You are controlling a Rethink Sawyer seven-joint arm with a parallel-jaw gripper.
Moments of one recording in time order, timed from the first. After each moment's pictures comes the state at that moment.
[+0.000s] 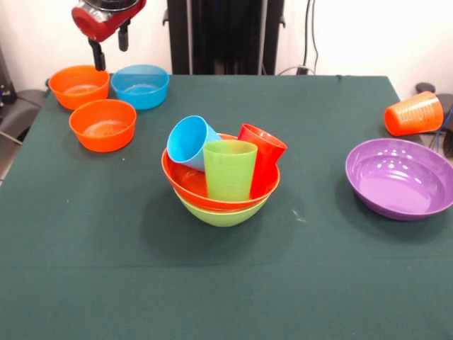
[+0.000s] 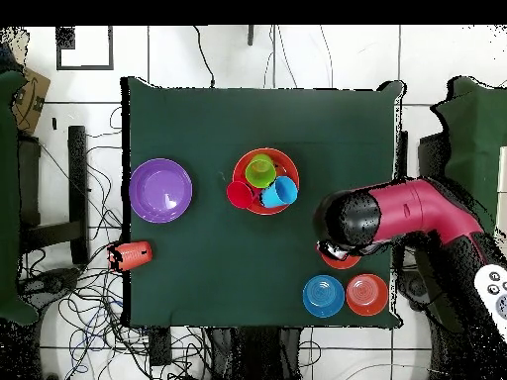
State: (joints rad) arm -1.00 -0.76 0.83 1.76 -0.83 1.24 0.93
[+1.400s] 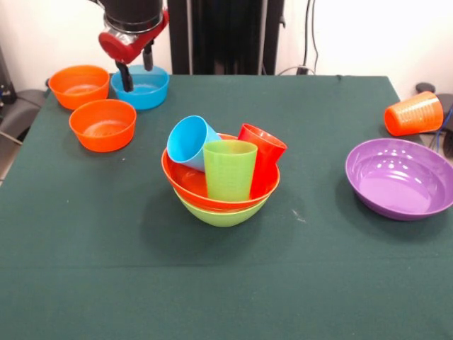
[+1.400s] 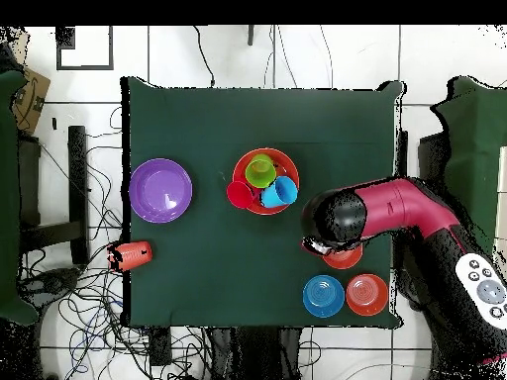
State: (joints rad) arm -0.99 -0.67 0.85 1.77 -0.82 1.17 0.93
